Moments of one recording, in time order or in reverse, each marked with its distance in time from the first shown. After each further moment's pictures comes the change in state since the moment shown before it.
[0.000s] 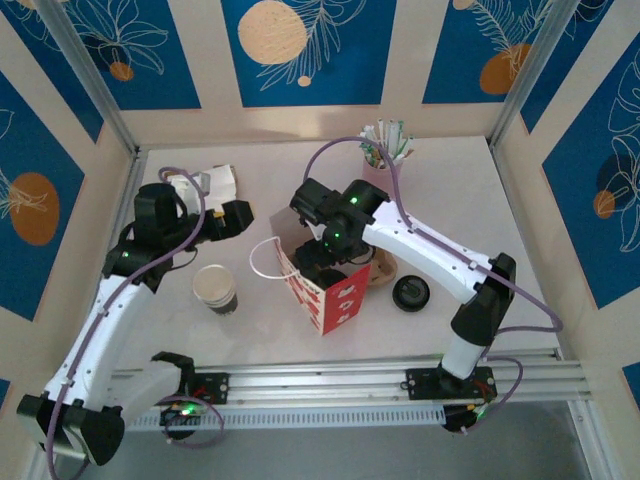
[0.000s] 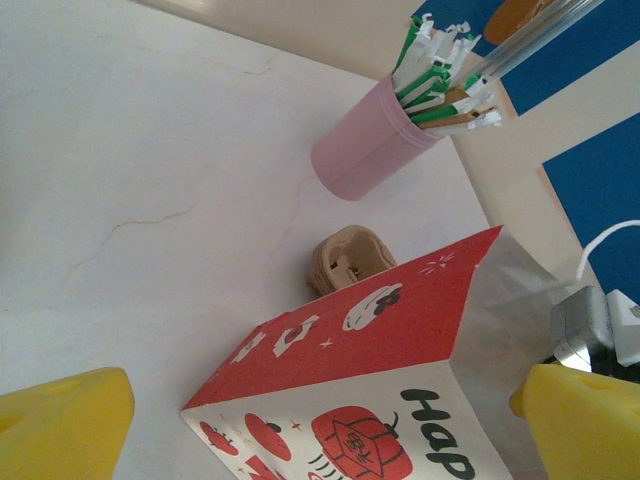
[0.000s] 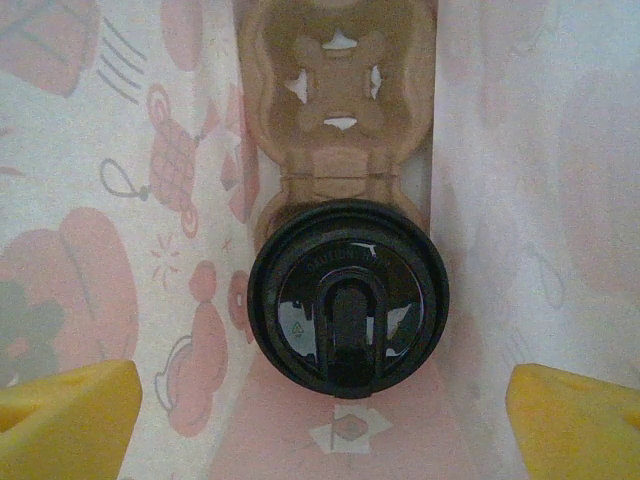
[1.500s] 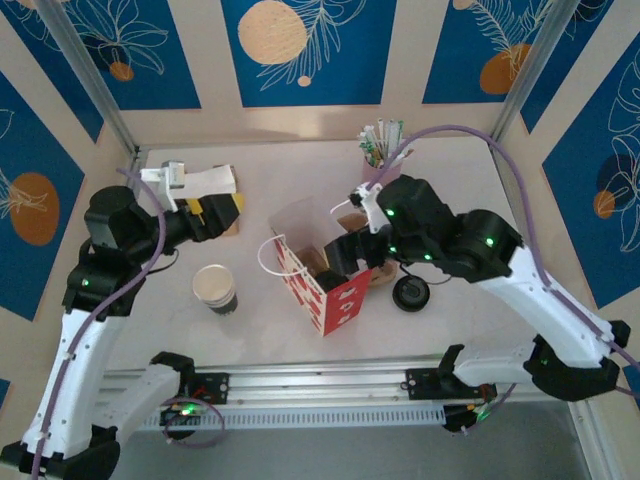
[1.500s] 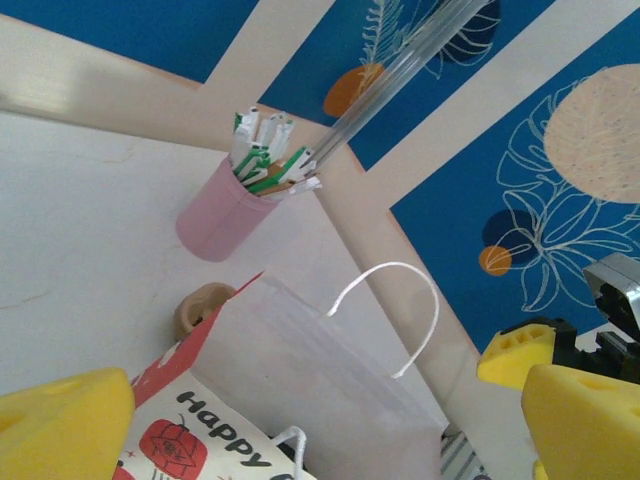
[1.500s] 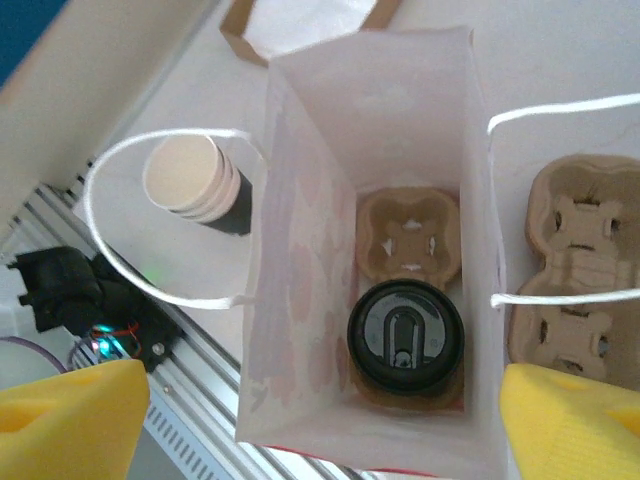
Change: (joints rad) left arm -0.026 -0.143 0.185 -0.038 0.120 -0.107; right arm 0.029 -0.526 -0.137 0.241 0.016 0.024
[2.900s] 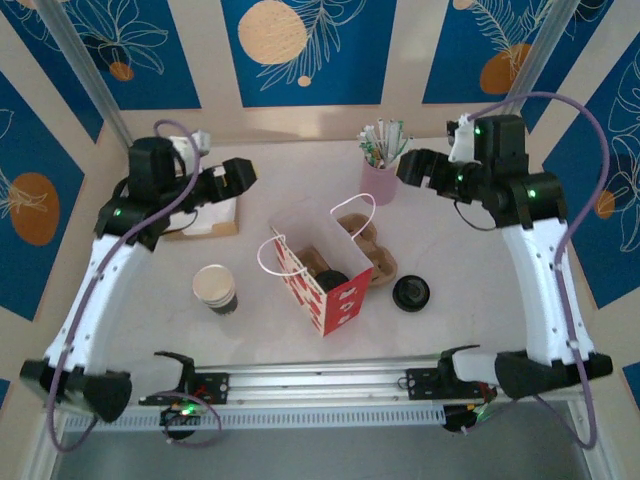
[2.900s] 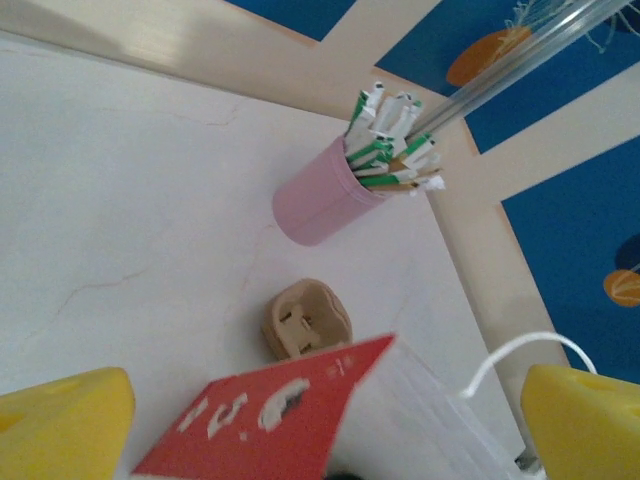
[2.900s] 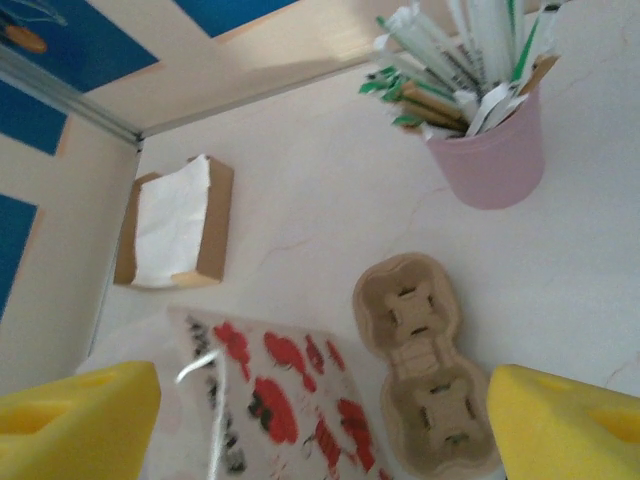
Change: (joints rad) left arm -0.002 0.417 0.237 -0.112 -0.122 0.079; right arm -0.803 0.131 0.114 0.053 -0.325 -0.018
